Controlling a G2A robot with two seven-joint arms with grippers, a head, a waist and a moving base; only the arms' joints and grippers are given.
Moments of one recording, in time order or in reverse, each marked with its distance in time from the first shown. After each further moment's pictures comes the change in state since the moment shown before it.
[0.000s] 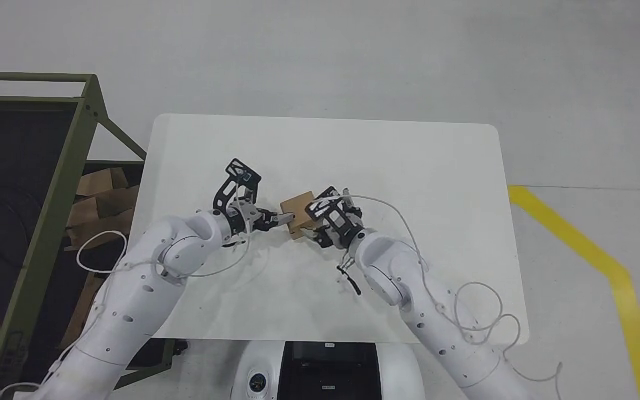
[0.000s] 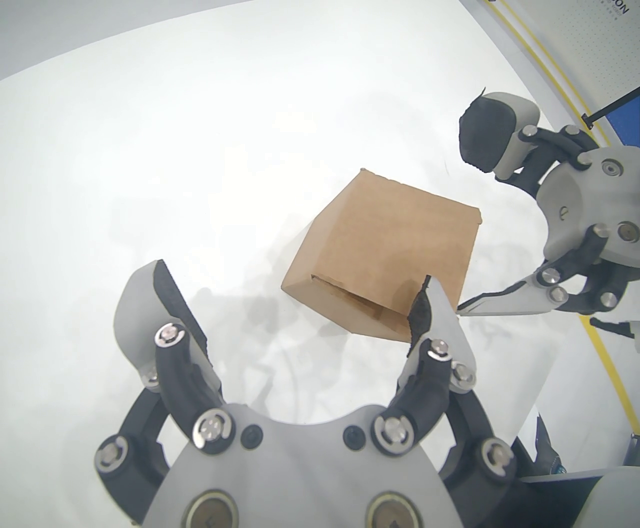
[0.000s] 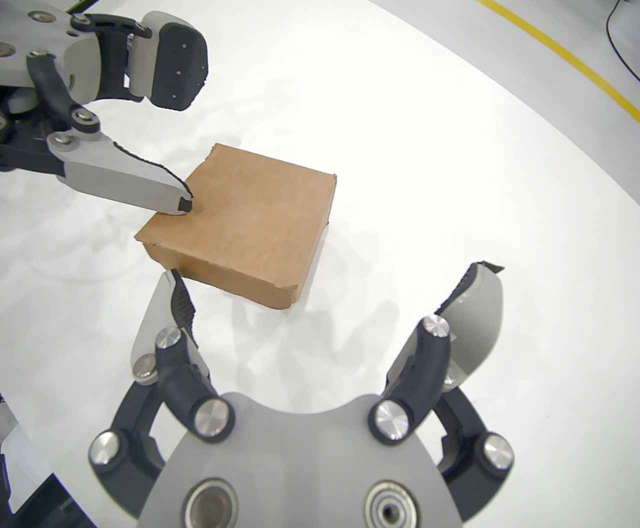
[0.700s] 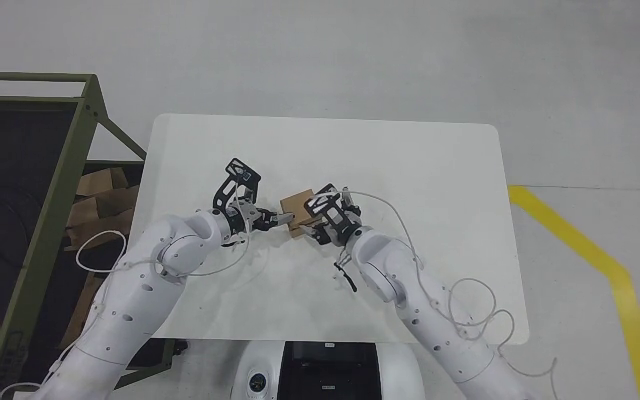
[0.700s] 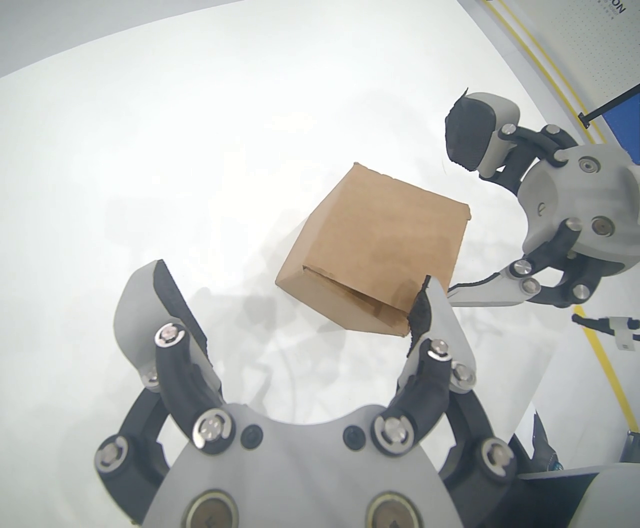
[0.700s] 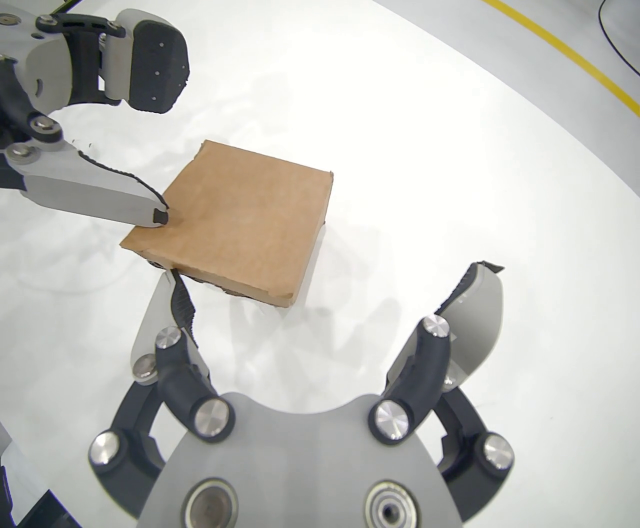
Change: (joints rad) left arm -0.004 -0.005 -0.008 0.004 -0.003 -0.012 -0.014; right arm 0.018 -0.018 -0.011 0.036 -0.003 0.035 -0.006
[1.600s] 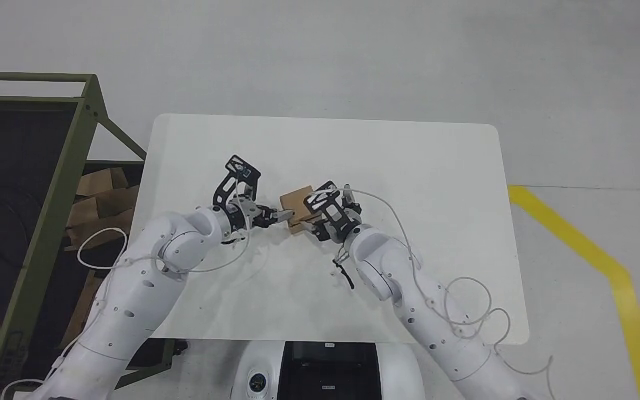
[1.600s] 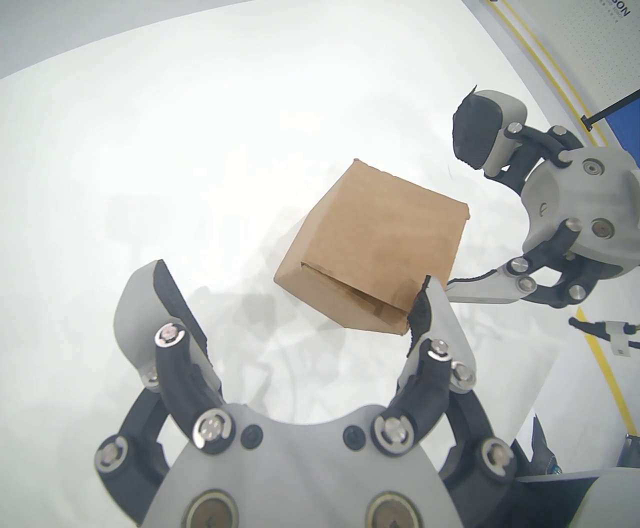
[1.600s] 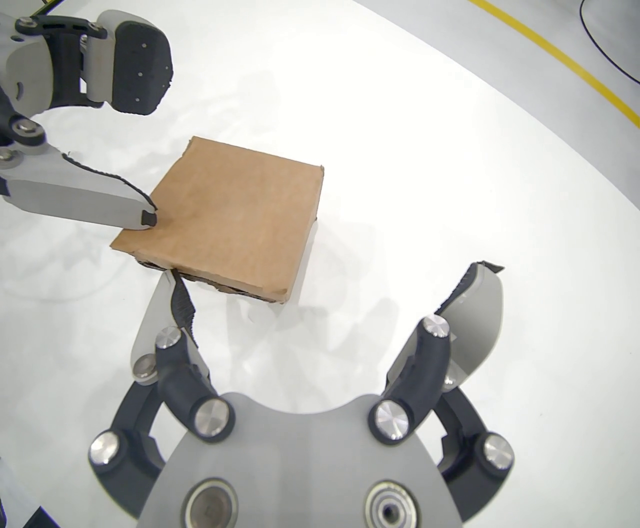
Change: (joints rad) left arm -0.021 -0.010 0.001 0.018 -0.003 0.011 -0.011; right arm 0.007 -0.018 -0.001 0.018 -0.032 0.035 -0.002
